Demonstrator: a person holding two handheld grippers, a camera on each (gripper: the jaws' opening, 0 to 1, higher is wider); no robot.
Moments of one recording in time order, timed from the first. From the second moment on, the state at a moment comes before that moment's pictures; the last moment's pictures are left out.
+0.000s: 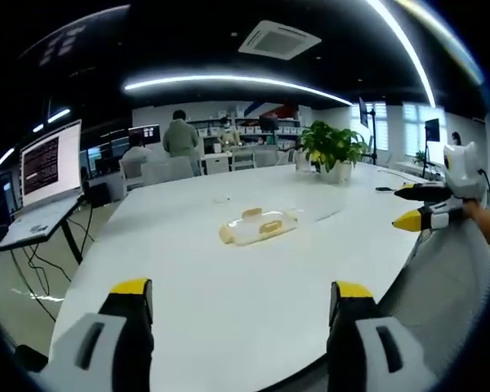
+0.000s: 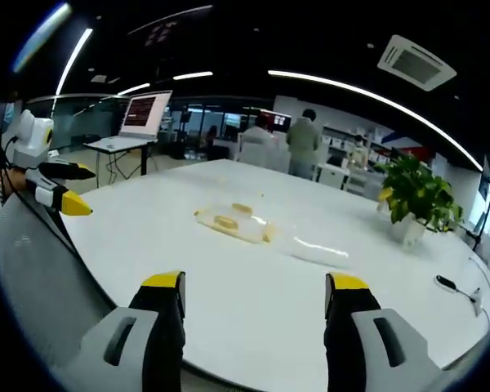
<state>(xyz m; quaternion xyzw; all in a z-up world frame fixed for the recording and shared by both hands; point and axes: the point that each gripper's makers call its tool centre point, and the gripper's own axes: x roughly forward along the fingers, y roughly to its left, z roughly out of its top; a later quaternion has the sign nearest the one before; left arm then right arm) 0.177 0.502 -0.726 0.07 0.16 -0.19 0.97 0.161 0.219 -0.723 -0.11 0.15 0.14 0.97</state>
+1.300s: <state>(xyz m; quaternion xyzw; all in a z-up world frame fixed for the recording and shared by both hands) 0.177 0.502 -0.727 0.07 0.16 -0.19 0.97 0.161 0.217 -0.724 -0.11 0.15 0.13 0.97</state>
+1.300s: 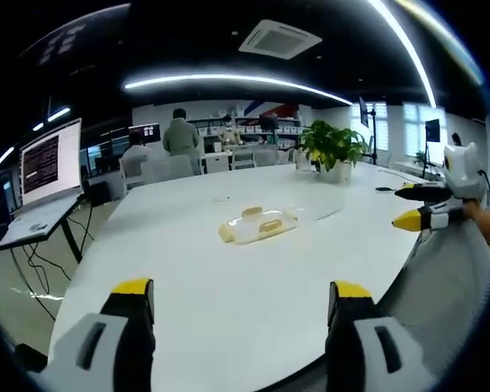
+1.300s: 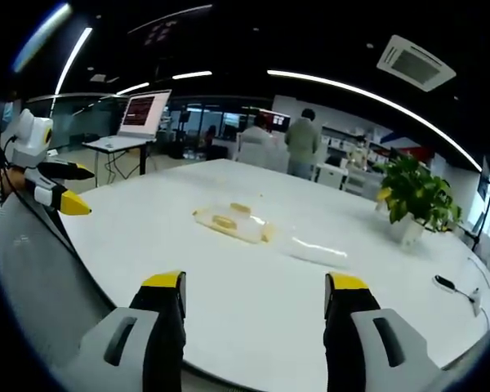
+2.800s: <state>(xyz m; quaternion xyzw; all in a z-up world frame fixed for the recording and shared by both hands) 0.175 0.505 -0.742 0.10 0.21 -0.19 0.95 0.157 0.227 -0.727 -0.13 0.16 0.16 0.96</state>
